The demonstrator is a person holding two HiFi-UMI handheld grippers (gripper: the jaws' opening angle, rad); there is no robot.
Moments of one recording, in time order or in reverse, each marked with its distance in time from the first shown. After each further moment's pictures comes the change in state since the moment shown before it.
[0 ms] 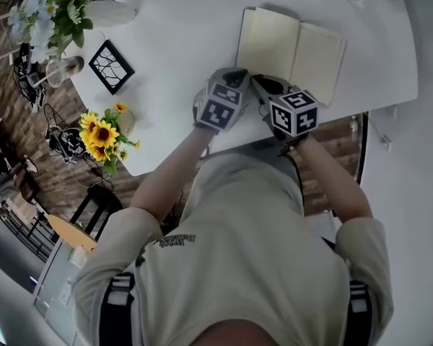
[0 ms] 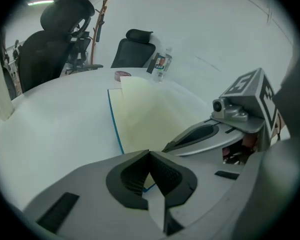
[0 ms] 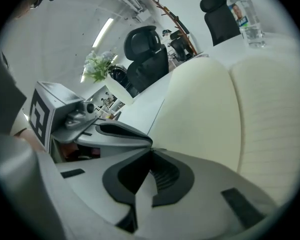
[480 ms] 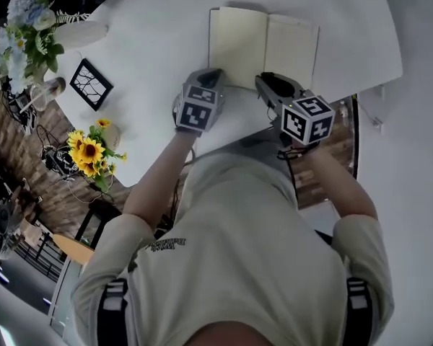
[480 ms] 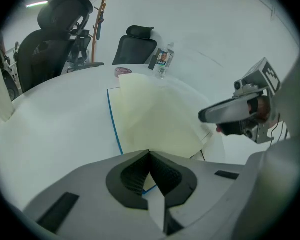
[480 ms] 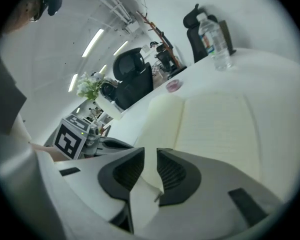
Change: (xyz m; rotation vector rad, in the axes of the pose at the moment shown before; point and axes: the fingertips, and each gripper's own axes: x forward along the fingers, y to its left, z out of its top) left arm 0.006 0.001 -0.004 0.003 0.038 0.029; right arm -0.087 -0.033 0.018 0.094 -0.104 -0.126
